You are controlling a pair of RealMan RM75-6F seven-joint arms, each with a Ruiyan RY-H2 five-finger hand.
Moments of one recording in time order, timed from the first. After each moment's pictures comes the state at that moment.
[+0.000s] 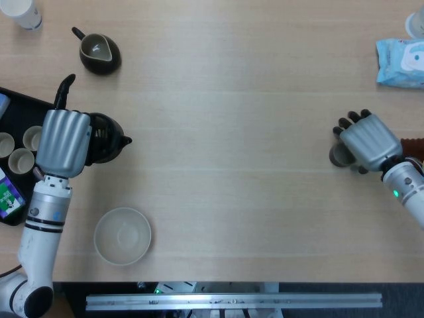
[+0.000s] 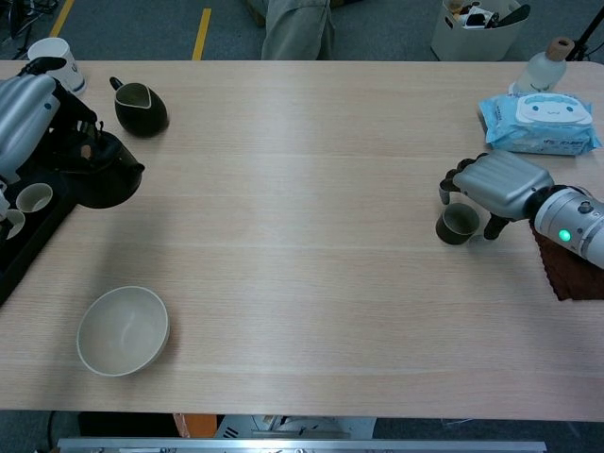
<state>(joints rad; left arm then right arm) -0.37 -1.49 -0.12 -1.62 1.43 1.40 0.23 0.59 -1.46 0.02 -1.41 -1.17 0.81 -0.68</state>
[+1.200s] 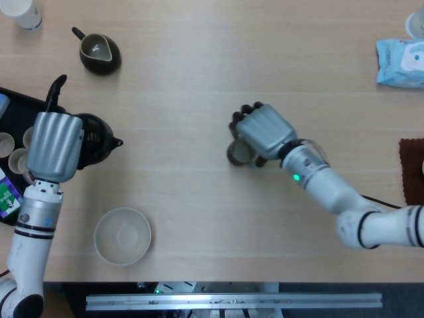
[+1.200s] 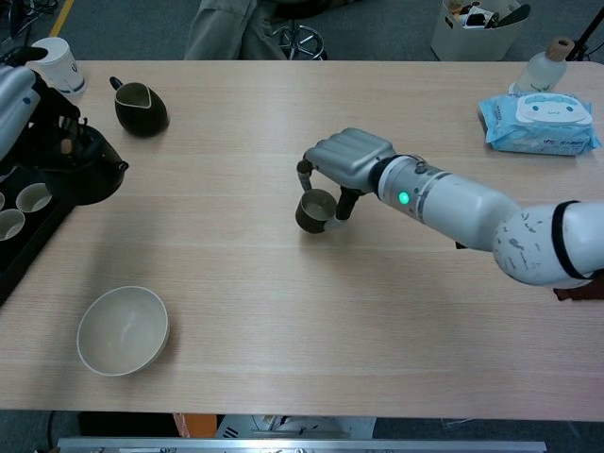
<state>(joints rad) -0.34 -1.42 -0.11 -1.70 1.45 1.42 0.28 0.95 -1.69 0.17 -1.50 -0.79 0.75 -0.80</state>
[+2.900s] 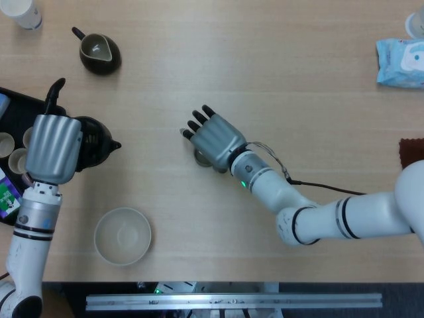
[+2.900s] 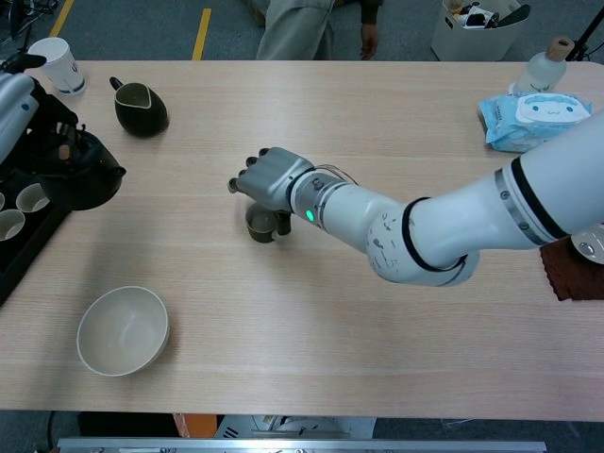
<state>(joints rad) -0.33 -1.42 -0.11 -1.70 1.45 1.40 0.28 1.31 -1.86 0.10 -1.36 -0.43 0.80 -1.00</state>
